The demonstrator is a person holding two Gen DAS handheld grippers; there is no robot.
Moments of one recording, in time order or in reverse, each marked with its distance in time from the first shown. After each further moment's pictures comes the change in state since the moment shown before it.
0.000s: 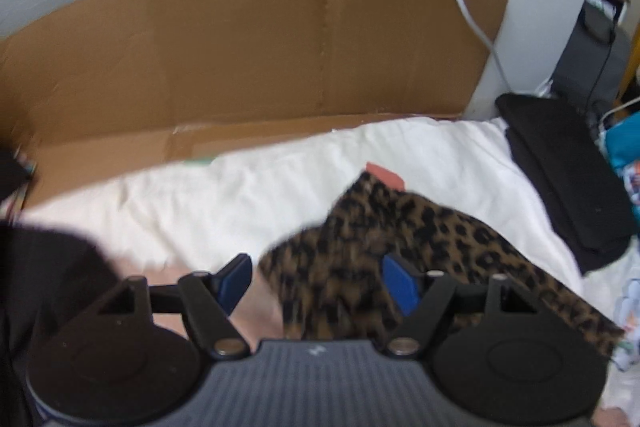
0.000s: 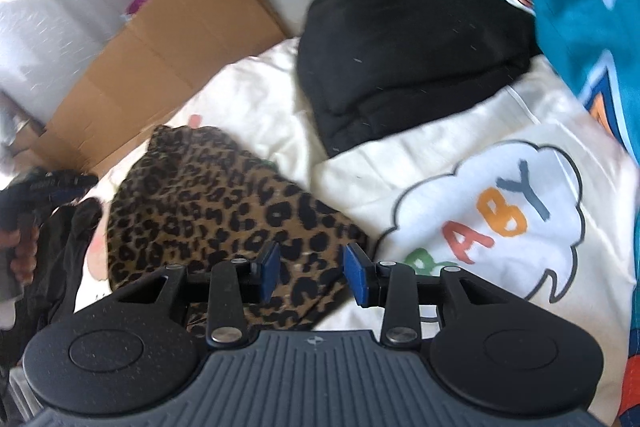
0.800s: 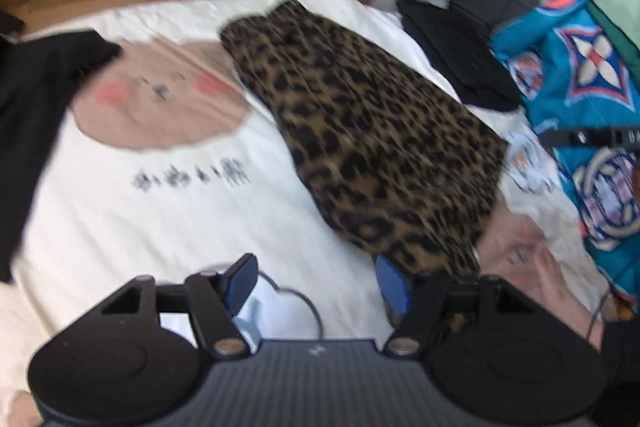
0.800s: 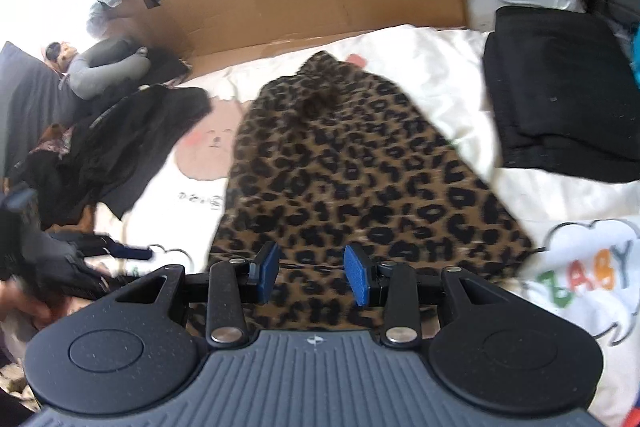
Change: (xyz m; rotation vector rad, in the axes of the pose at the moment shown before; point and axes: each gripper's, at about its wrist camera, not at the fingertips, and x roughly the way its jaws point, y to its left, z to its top) left arm -0.104 0.006 -0.191 -0.010 0.148 -0.271; right arm -0.016 0.143 -0.015 -0.342 0.166 0.148
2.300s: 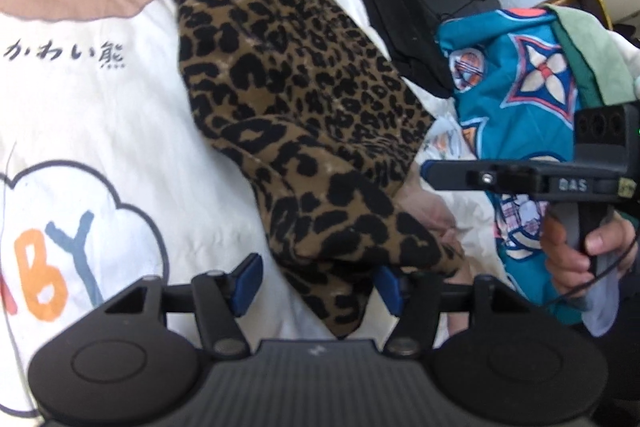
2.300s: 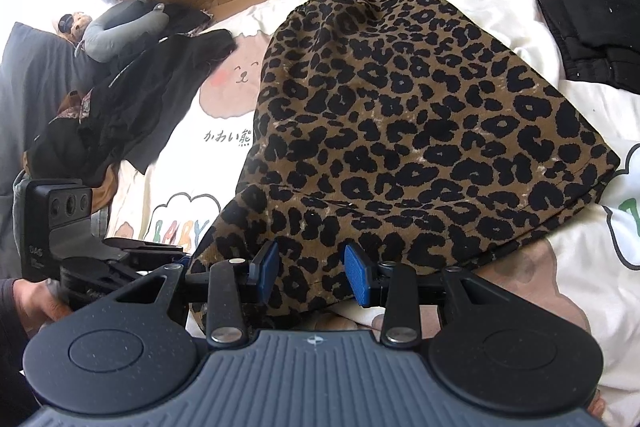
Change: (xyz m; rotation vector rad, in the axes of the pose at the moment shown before) left arm 0.055 -0.027 -0.041 -0.210 0.073 -0.311; right arm 0.047 0.004 -0.038 0.024 0.160 0.104
